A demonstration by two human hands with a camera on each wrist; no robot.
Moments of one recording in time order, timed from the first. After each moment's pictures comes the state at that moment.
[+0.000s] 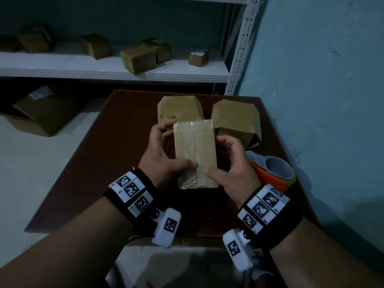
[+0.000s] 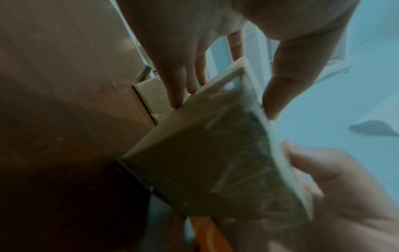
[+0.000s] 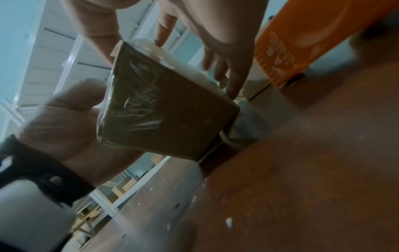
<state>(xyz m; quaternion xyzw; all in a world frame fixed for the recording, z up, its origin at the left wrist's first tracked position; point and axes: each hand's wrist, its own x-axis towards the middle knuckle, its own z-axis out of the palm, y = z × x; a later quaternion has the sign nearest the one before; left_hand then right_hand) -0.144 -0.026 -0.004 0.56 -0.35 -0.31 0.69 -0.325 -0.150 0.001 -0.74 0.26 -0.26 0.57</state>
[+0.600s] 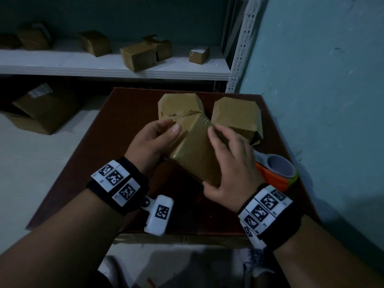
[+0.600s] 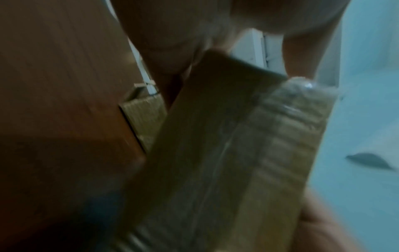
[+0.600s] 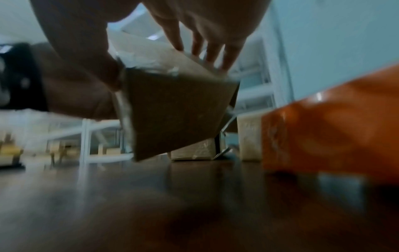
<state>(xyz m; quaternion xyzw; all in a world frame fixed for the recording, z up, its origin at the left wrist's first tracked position) -0.120 -0.021 0.021 0.55 -0.25 -0.39 0.69 -0.330 -0.141 0.019 -0.95 0.20 -0.20 0.09</state>
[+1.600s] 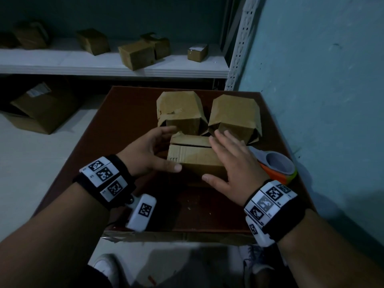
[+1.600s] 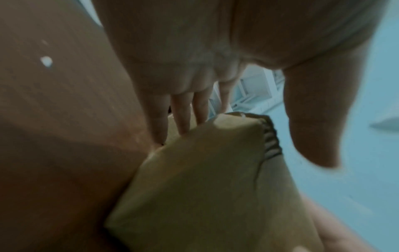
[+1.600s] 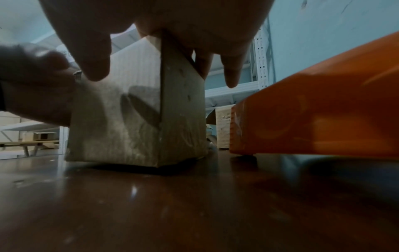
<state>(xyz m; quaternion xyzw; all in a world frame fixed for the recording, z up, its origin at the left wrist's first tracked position) -0.092 -0.007 0.008 0.64 -0.41 -0.42 0.49 -0.337 -0.166 0.005 -0.97 0.21 -0.07 0.09</state>
